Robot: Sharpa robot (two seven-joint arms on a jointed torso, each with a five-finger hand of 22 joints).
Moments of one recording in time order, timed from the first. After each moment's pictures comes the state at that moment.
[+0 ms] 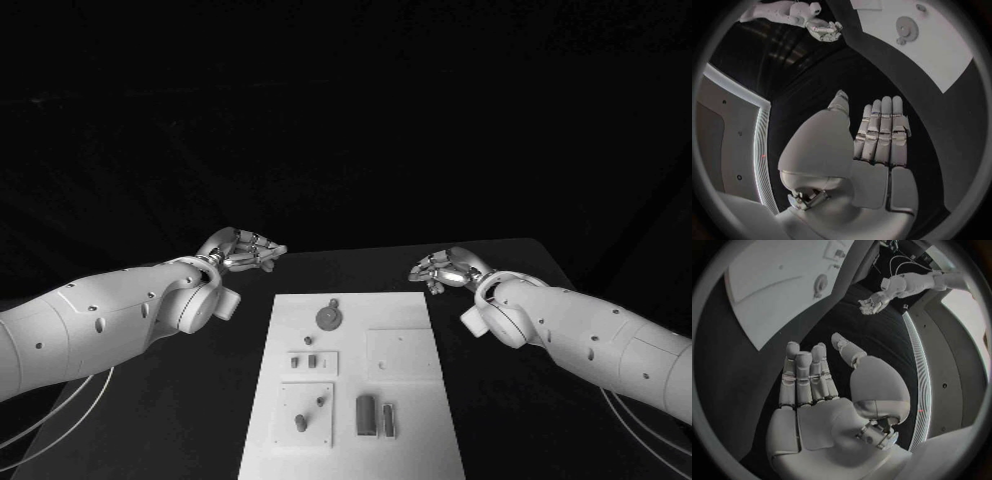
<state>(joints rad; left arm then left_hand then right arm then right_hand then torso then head) 1.24 -0.79 -0.21 1.17 -0.32 -0.35 0.24 1.44 -0.06 -0.02 0.29 0.06 0.84 0.18 0.32 0.41 1.10 0.16 0.07 0.16 0.92 0.12 0.36 0.64 0.07 0.94 0.02 0.07 1.01 1.08 -0.55 -0.03 0.93 -0.67 -0.22 0.19 1.01 -0.09 0.55 -0.29 0.10 0.89 0.14 0.37 0.59 0.96 0.03 0.95 0.83 0.97 -0.06 1.27 0.77 0.25 0.85 0.09 0.75 1.27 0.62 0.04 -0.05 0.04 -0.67</state>
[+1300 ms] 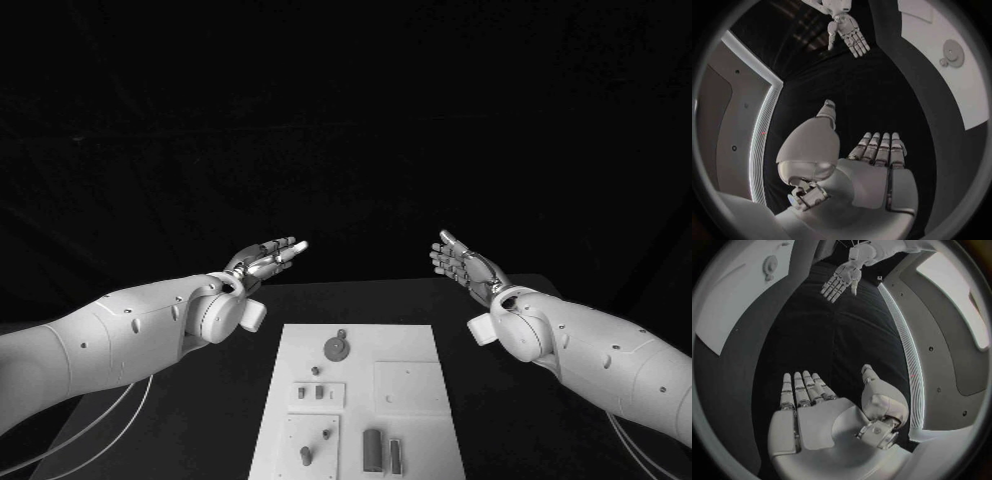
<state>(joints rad) 1.23 -0.70 -0.16 1.08 -0.12 -0.17 0.29 1.03 -0.01 -0.04 0.09 0.02 0.20 0.04 0.08 0.12 0.25 0.04 0.02 0.02 0.20 0.05 0.05 0.16 0.01 0.19 0.03 0.02 0.25 1.08 -0.53 0.06 0.86 -0.41 -0.08 0.33 0.27 -0.01 0.14 -0.08 0.03 0.21 0.06 0.08 0.13 0.27 0.06 0.06 0.05 0.22 0.05 0.13 0.12 0.05 0.13 0.06 0.09 0.52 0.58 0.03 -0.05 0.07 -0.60</state>
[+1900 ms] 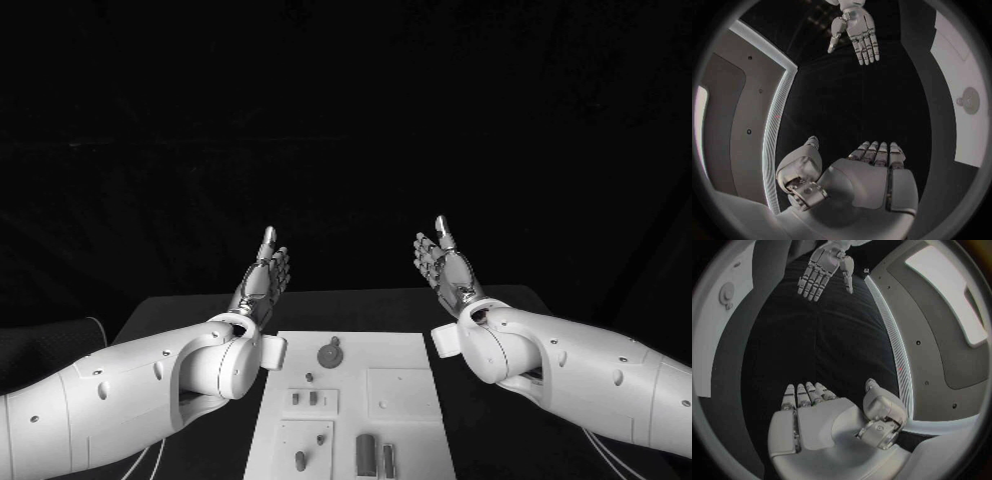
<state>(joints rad) 1.07 -0.77 -0.02 1.49 -0.05 -0.55 0.41 0.07 0.00 0.00 0.01 0.00 0.02 0.00 0.01 0.01 0.02 0.00 0.01 0.00 0.02 0.00 0.01 0.01 0.01 0.01 0.00 0.01 0.01 1.06 -0.72 0.01 1.39 -0.19 -0.46 0.41 0.01 0.00 0.00 0.00 0.01 0.00 0.00 0.00 0.00 0.00 0.00 0.00 0.00 0.00 0.00 0.00 0.00 0.01 0.01 0.00 0.00 0.00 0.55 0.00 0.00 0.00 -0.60</state>
